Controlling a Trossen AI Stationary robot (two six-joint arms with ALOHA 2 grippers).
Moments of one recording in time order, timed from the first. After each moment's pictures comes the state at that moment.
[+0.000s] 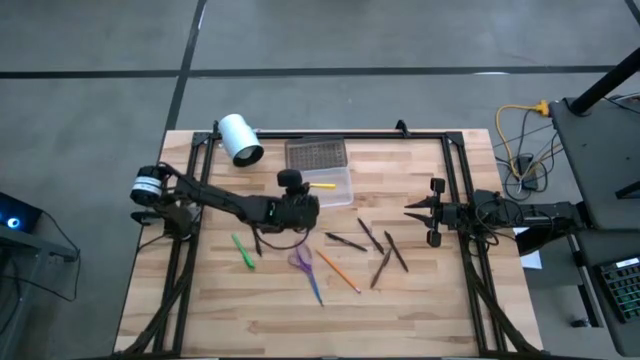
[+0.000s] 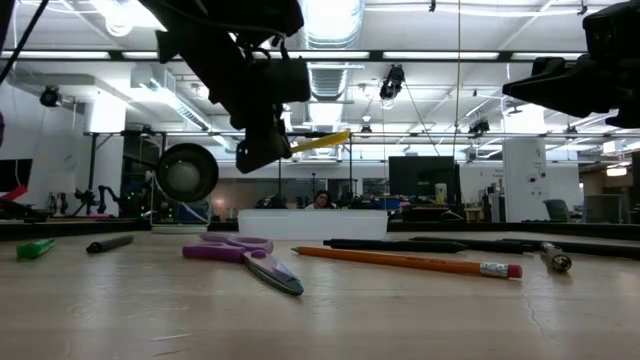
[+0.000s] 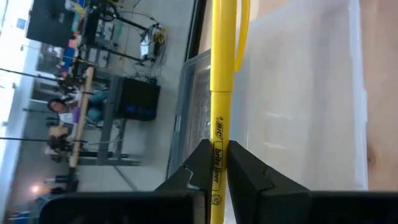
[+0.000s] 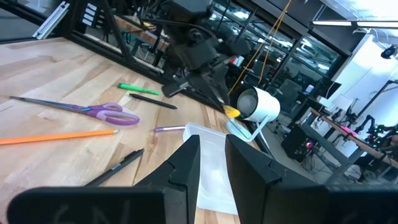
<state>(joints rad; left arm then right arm) -0.07 1.68 1.02 -0.20 -0.95 0.32 0.03 0.02 0.03 -0.02 0.08 -0.45</state>
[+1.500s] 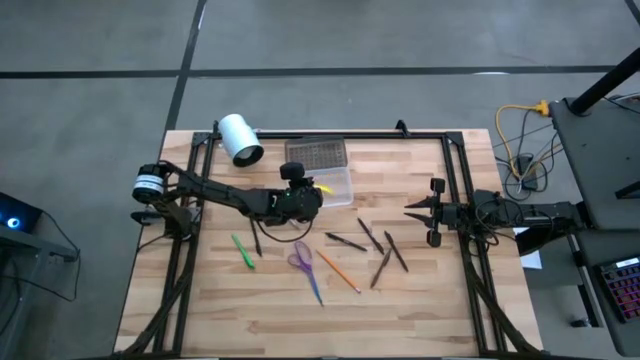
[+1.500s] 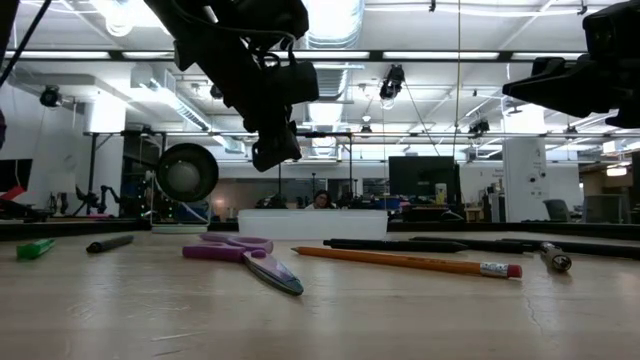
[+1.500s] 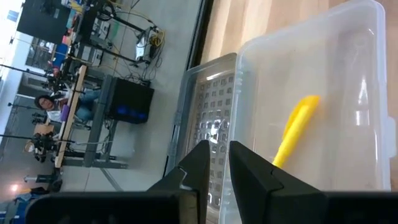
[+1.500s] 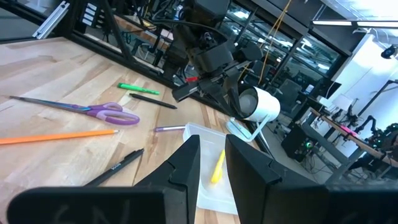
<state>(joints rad) -0.02 1.68 1.03 -0.11 -0.88 0.36 0.03 0.02 0.03 -0.02 0.08 -0.45</state>
